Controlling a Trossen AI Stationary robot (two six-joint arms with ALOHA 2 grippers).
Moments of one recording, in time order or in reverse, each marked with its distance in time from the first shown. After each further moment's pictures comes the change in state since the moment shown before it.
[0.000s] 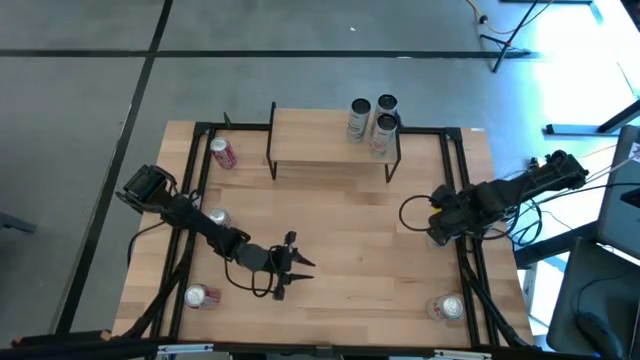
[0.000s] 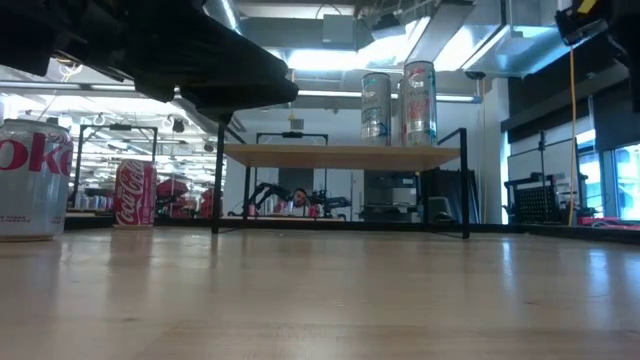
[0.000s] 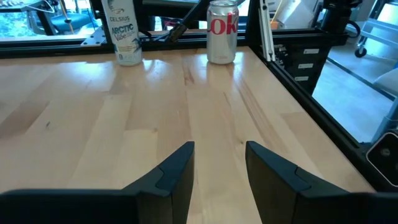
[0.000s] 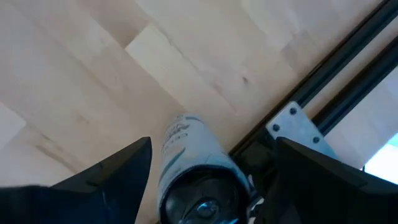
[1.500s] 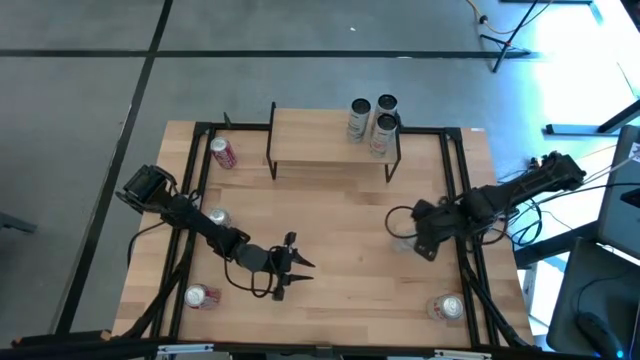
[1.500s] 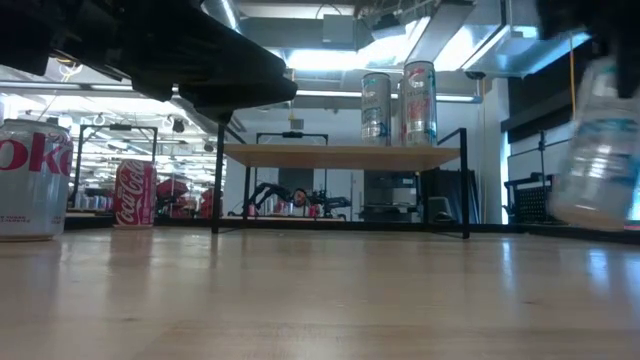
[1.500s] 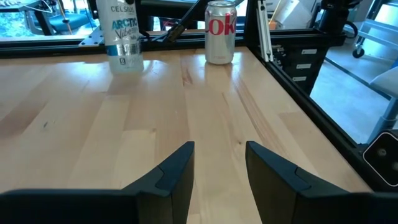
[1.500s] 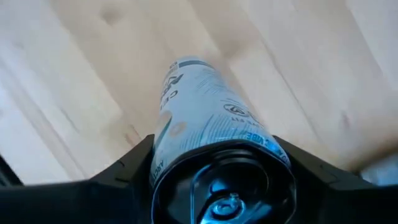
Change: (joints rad) left arm 0.000 0.000 0.000 0.001 0.004 -0.001; right arm 0.000 0.063 -0.027 0.335 -0.087 -0.197
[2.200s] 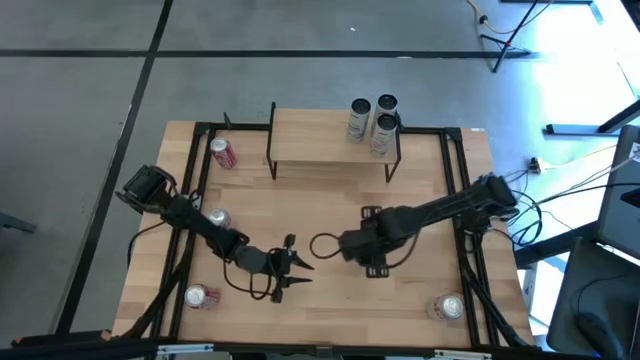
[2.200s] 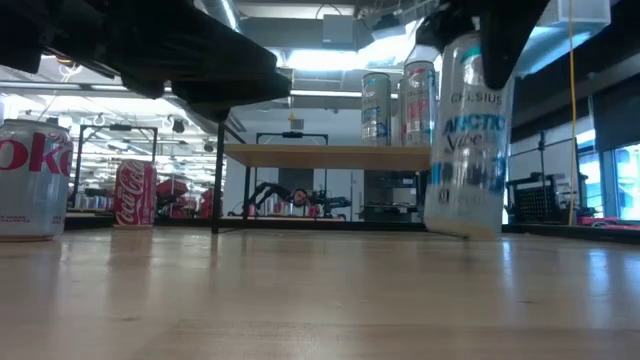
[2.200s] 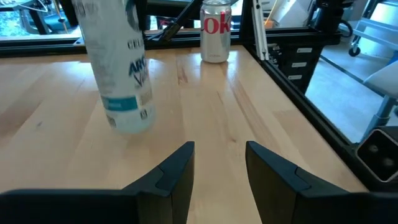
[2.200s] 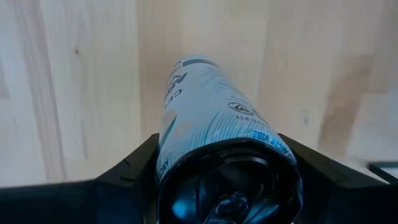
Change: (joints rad) left arm -0.017 0.000 0.000 -0.003 0.001 -0.006; right arm -0.087 0.724 0.678 -0.080 -0.002 -0.721
